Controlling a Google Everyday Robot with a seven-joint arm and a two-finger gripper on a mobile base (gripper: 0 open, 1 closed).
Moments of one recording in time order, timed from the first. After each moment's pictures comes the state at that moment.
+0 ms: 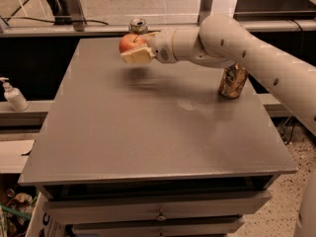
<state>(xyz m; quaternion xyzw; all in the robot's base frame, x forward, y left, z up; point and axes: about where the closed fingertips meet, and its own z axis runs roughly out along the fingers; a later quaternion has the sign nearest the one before) 0.716 0.057 0.897 -0.45 0.67 0.27 0.53</state>
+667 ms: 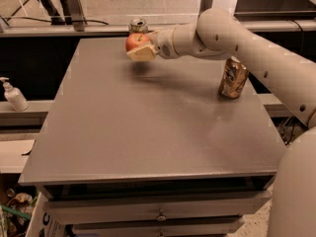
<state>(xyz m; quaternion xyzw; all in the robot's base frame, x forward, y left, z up) 0.752 0.043 0.882 -0.45 0.69 0.23 0.51</state>
